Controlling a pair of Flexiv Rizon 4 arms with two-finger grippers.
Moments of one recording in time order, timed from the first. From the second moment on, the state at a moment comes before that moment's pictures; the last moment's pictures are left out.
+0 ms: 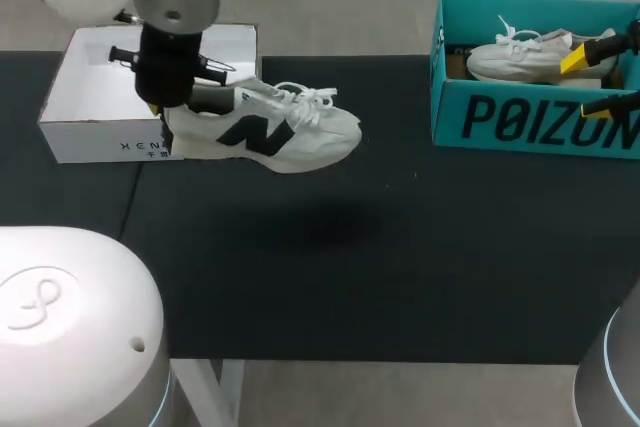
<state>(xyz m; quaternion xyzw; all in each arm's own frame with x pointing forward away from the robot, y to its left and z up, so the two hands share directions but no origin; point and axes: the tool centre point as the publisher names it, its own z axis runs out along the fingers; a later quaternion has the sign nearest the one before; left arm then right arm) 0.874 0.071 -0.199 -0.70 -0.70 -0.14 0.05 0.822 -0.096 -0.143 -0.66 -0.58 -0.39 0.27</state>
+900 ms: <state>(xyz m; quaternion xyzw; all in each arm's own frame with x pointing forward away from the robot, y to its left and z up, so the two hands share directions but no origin) 1.020 0.222 -0.192 -0.70 -0.71 -0.07 0.01 0.821 -0.096 -0.143 -0.66 -0.58 -0.39 0.27</state>
